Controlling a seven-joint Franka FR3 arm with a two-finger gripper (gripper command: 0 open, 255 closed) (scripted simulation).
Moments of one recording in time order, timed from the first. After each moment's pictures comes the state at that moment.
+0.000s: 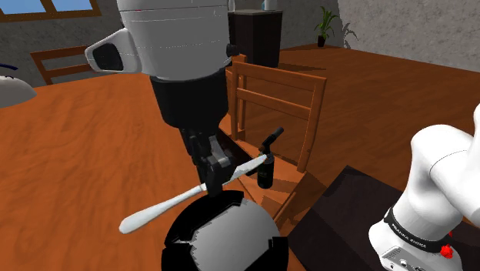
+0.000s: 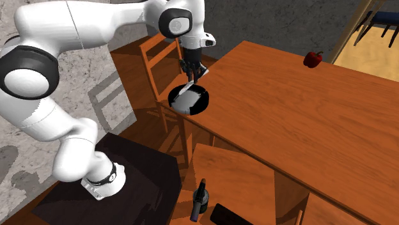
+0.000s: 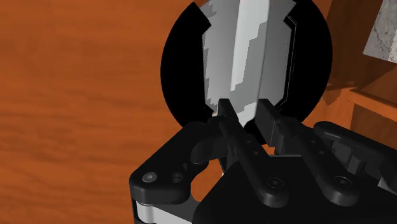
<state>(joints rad) 0.60 -0.12 0.36 -1.80 0.07 1.68 -0.44</state>
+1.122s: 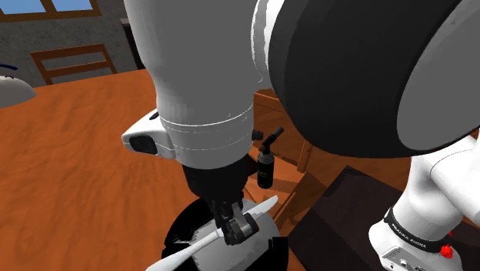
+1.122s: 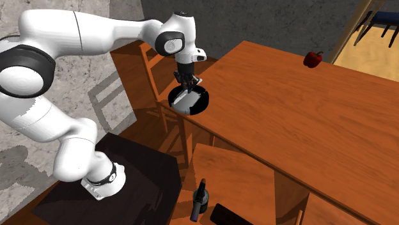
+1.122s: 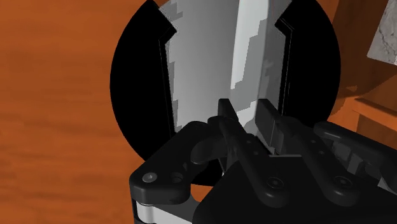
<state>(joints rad) 0.63 -0.17 0.40 -2.04 0.09 1.87 -0.39</state>
